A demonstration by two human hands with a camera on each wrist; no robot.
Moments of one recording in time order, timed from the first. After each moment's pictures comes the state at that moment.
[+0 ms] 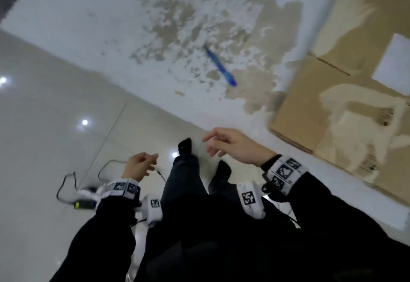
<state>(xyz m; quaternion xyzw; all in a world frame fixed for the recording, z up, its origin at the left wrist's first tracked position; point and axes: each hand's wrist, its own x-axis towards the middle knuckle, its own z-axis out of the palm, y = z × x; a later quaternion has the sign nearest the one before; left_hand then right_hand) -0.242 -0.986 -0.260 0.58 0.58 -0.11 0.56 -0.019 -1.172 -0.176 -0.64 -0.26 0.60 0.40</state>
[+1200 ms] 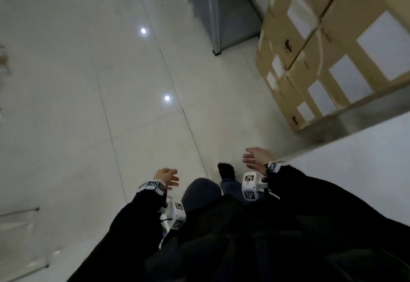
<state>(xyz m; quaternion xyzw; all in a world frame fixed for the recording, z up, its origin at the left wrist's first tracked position) -0.497 -0.405 -0.274 0.26 0.78 -0.02 0.57 -0.200 -0.410 -0.284 -0.70 -0.02 0.66 0.27</state>
